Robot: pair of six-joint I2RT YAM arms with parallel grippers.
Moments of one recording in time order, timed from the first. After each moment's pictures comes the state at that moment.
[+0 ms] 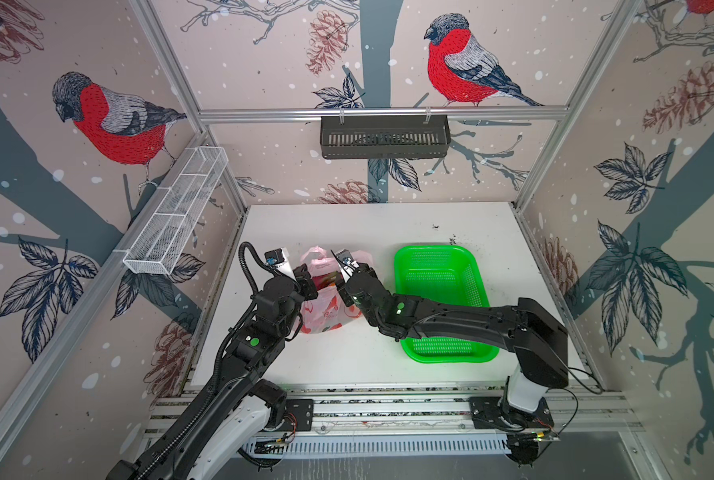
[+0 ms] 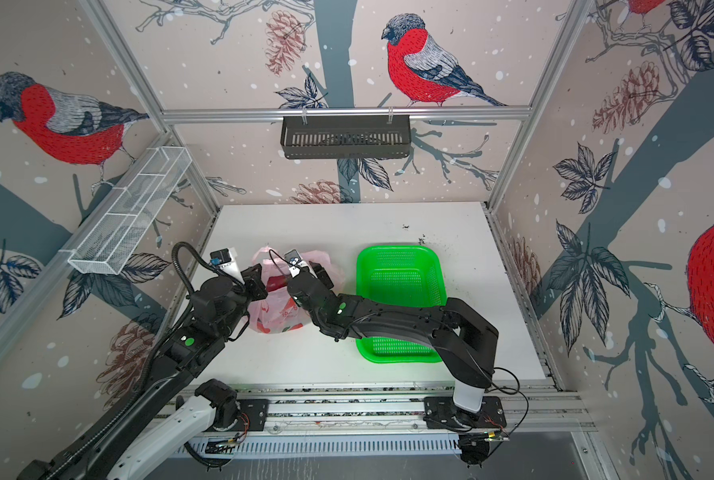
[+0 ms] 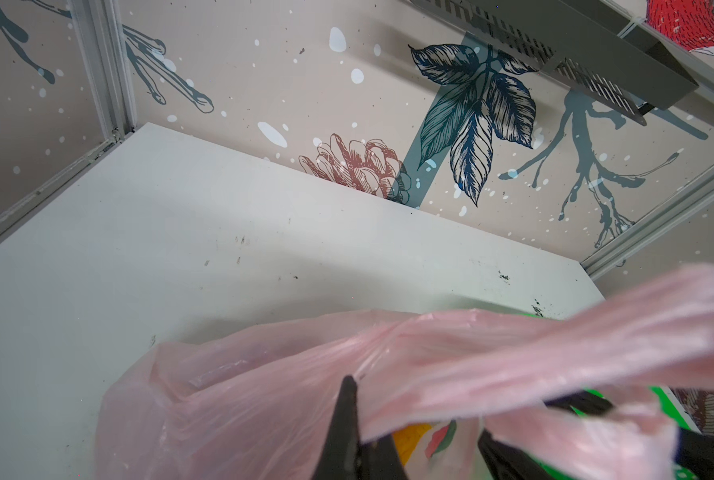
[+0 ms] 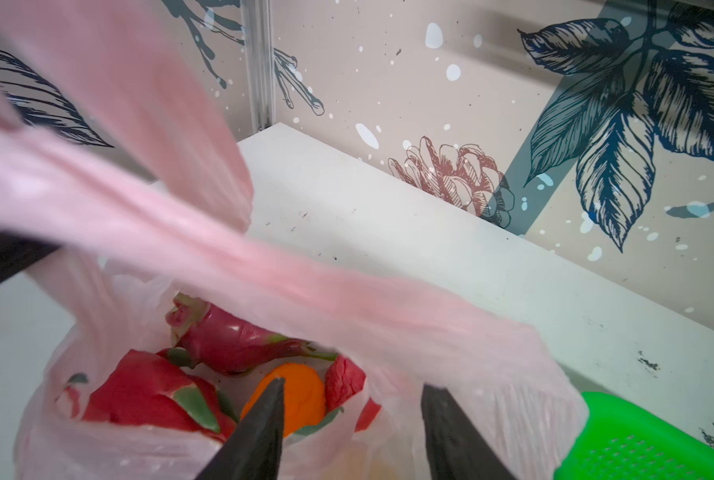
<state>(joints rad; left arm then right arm) -0.45 0.71 0.59 -0.17 -0.29 -0.48 1.18 1.79 1.28 0.13 0.63 0.06</state>
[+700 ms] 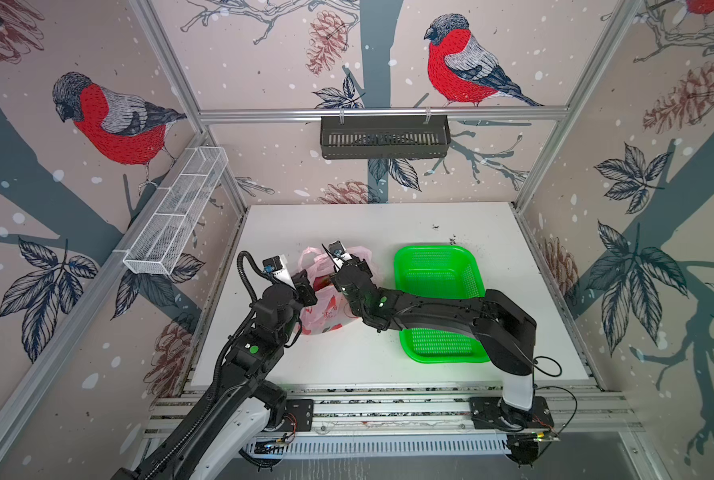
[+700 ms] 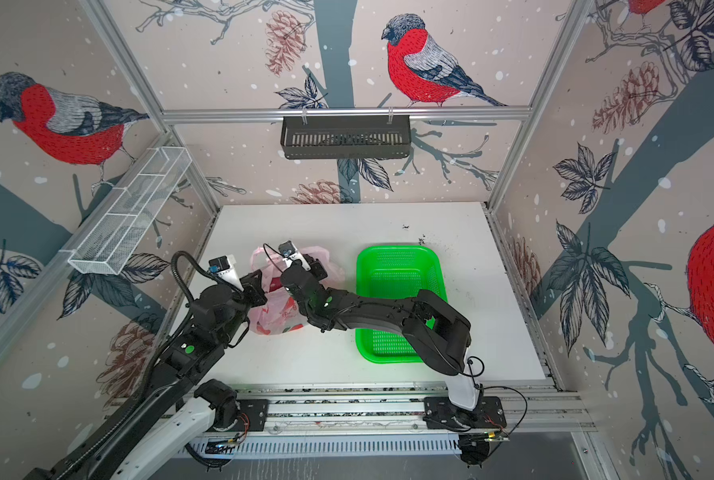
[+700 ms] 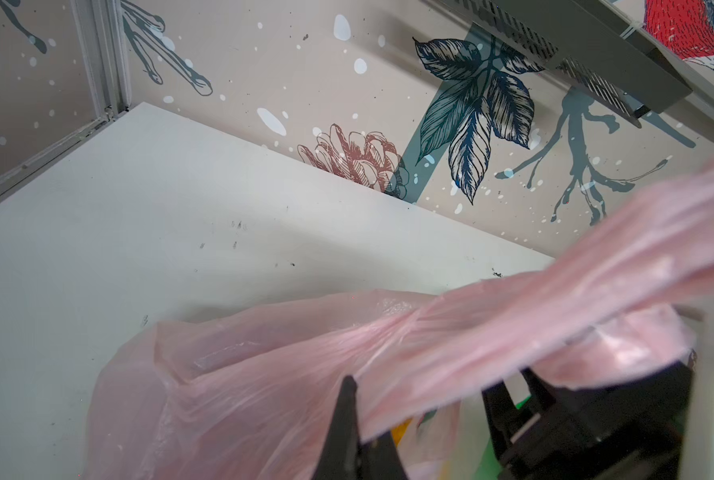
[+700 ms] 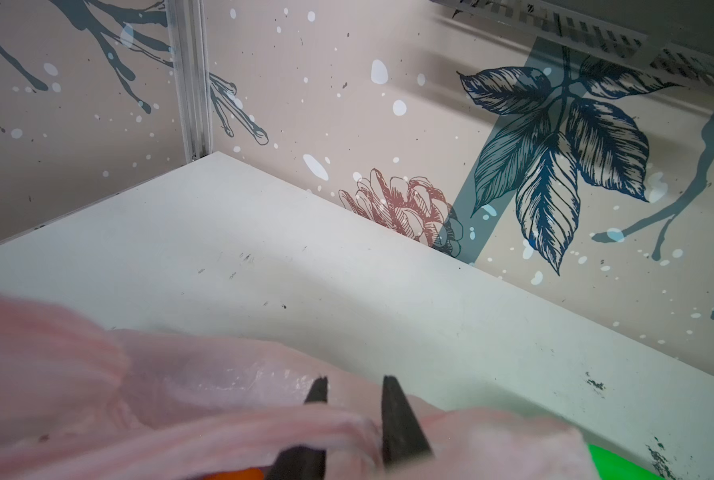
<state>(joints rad) -0.45 0.66 0.54 -0.15 -0.29 -0.52 1.15 1.94 1.38 0.30 0.76 -0.05</state>
